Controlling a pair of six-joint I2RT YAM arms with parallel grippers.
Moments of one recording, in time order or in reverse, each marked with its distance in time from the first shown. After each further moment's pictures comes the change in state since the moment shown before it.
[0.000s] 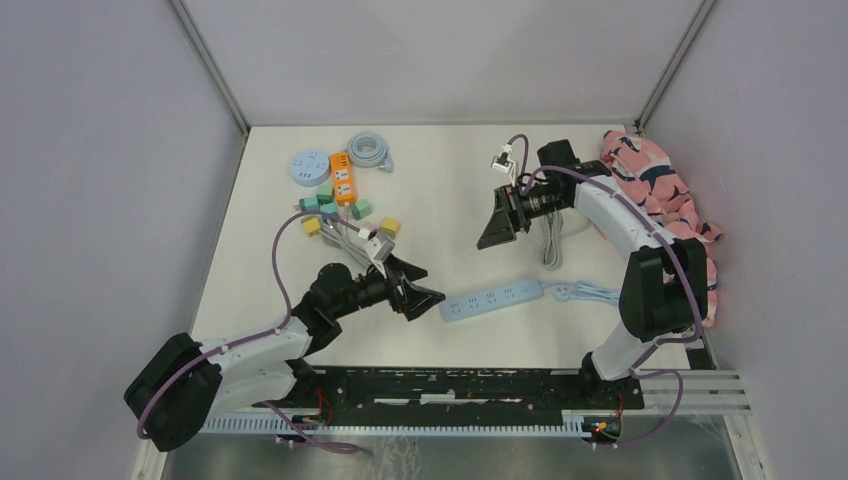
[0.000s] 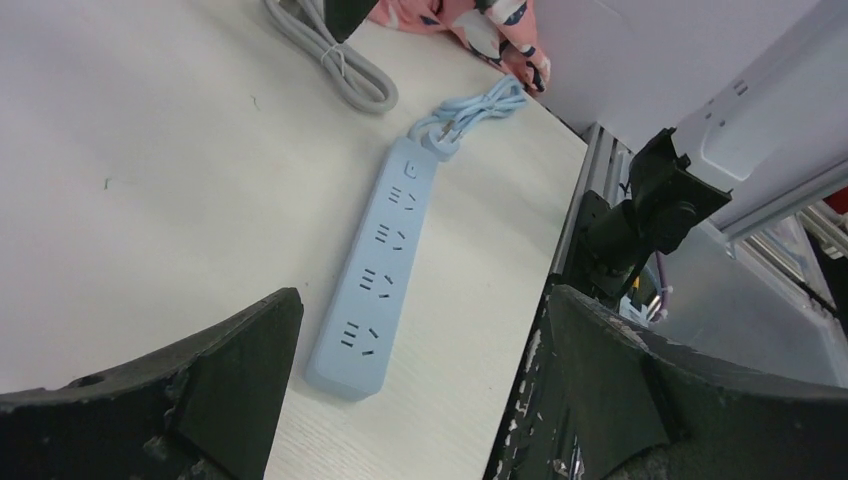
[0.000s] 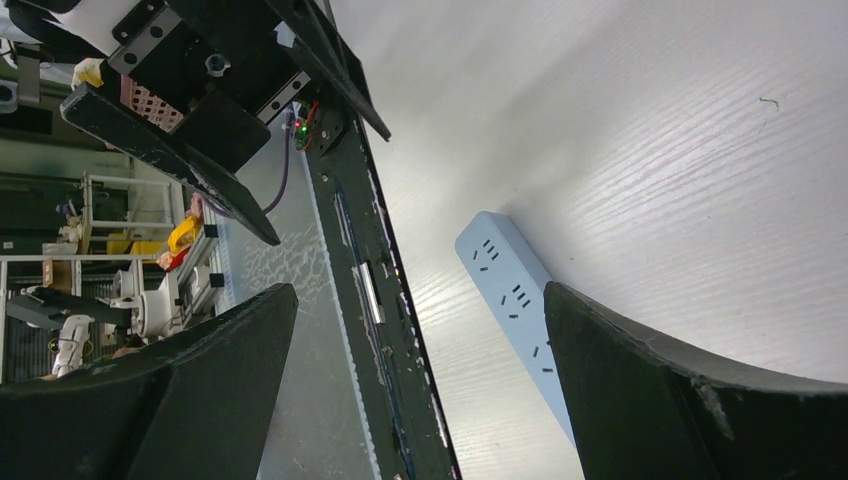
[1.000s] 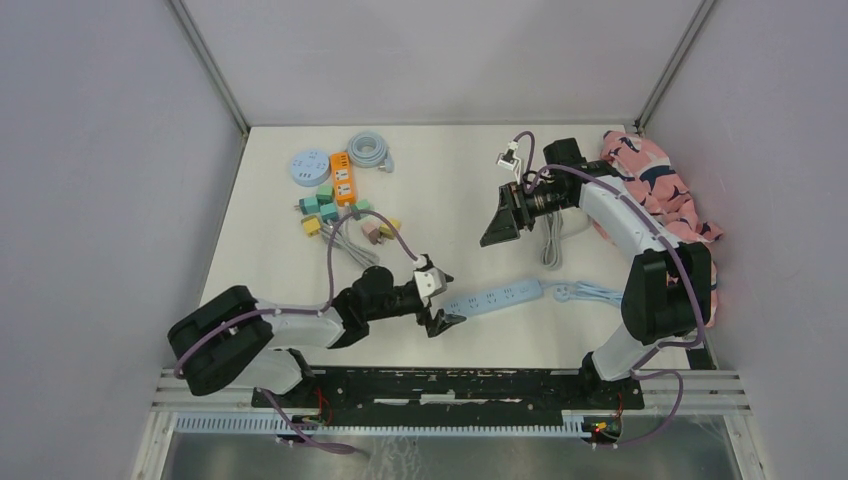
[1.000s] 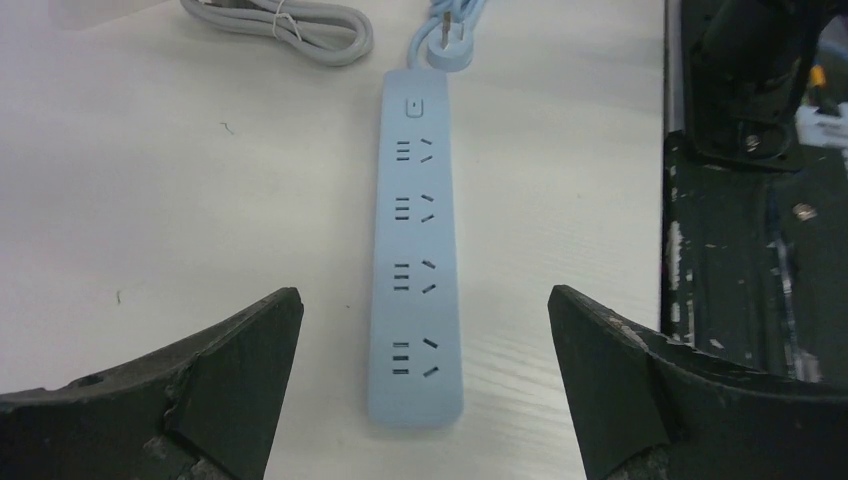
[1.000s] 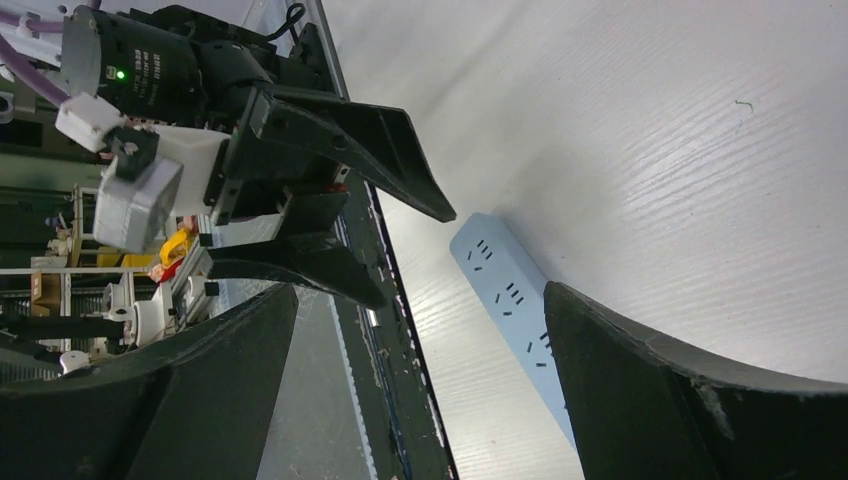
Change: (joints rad) left arm -0.202 0.270 0.035 0.144 -0.061 0.560; right arm -0.035 -0.024 0.000 0.001 0.000 0.001
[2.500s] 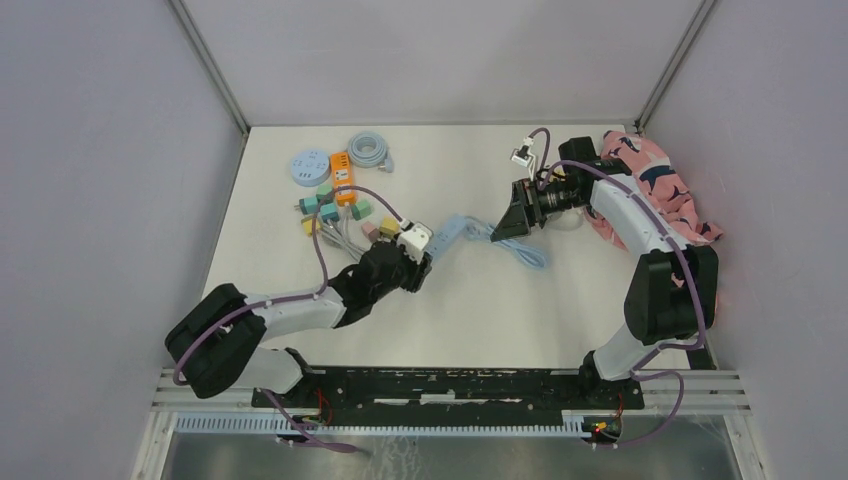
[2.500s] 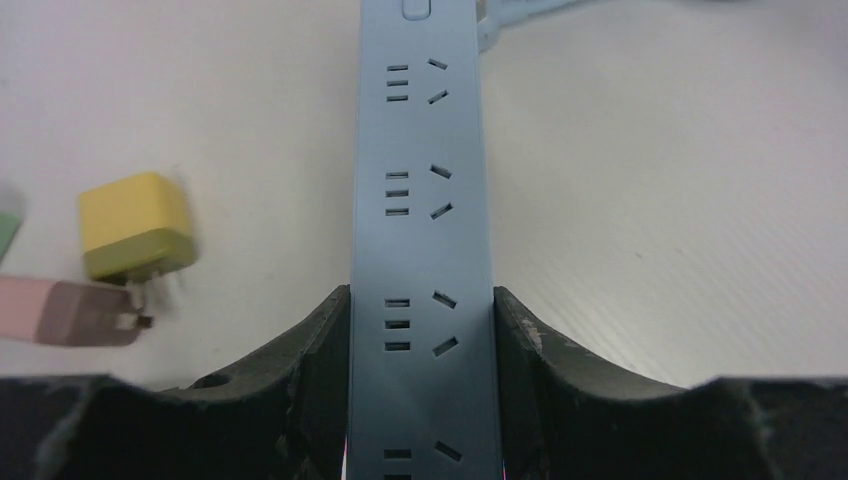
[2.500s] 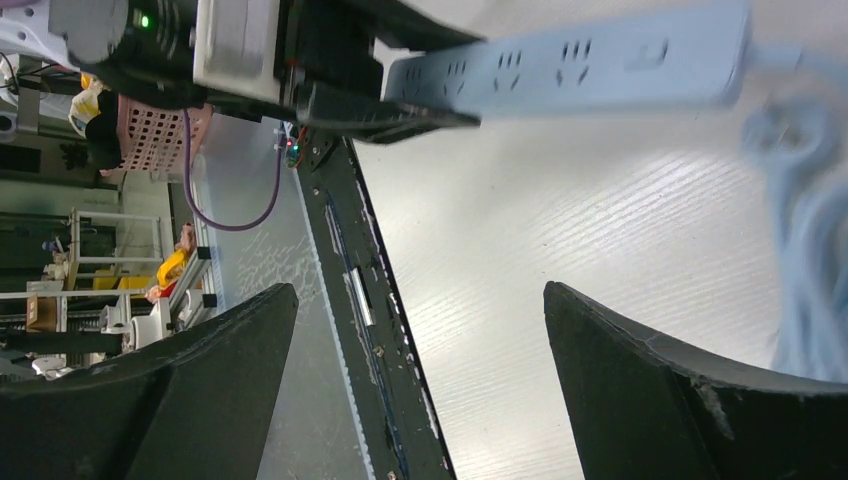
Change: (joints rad) left arm 0.073 0.029 0.182 -0.426 -0.488 -0.077; right arm -0.070 -0.010 0.008 -0.053 -0.016 -0.052
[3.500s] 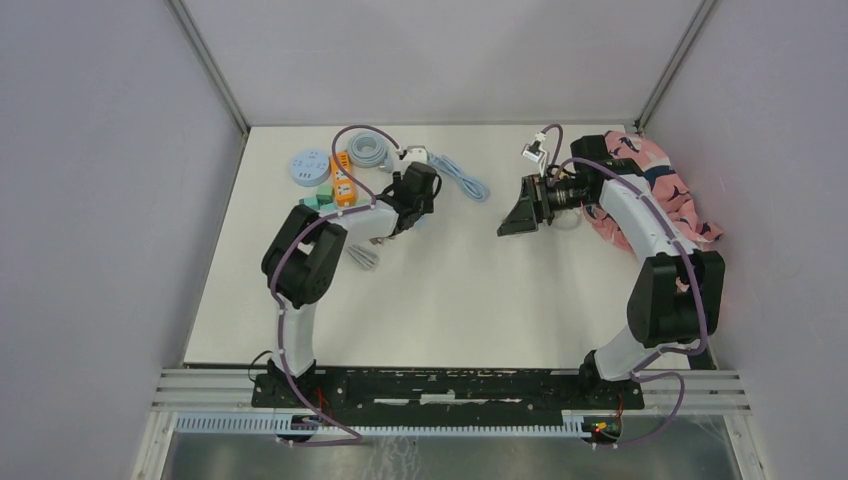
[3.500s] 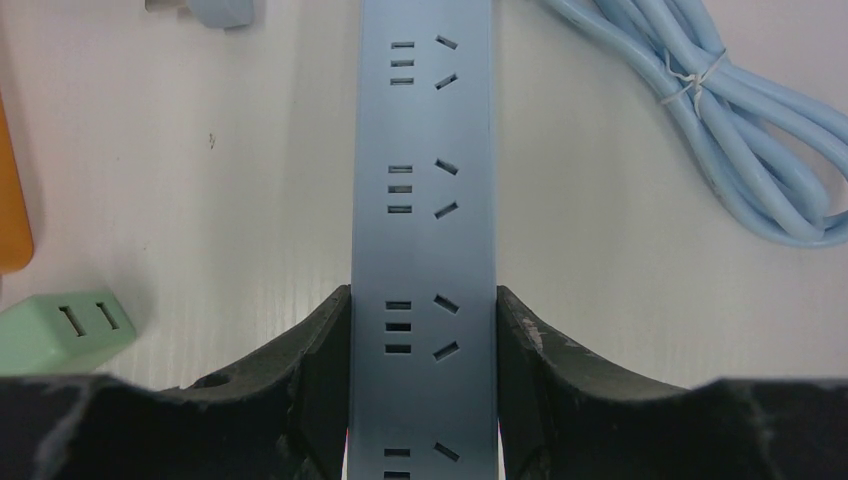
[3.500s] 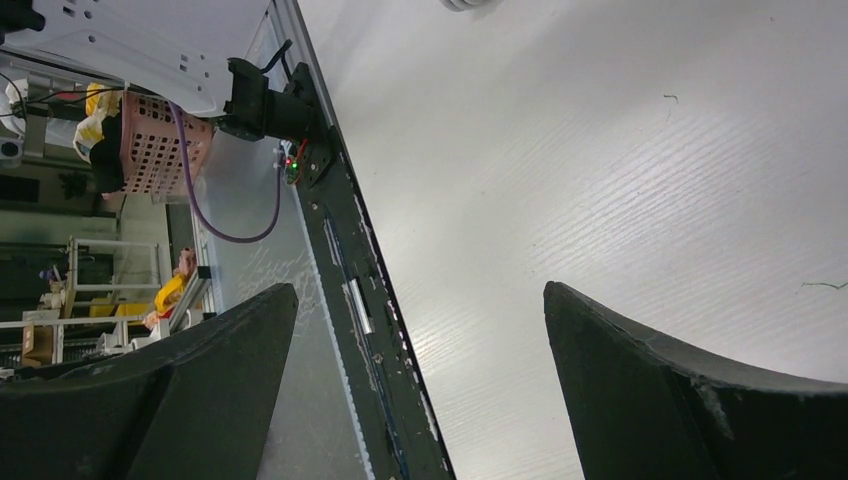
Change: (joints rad) left arm 0.259 0.658 0.807 -0.390 -0.328 -0.391; right arm -0.052 -0.022 0.000 0.002 -0.015 0.011
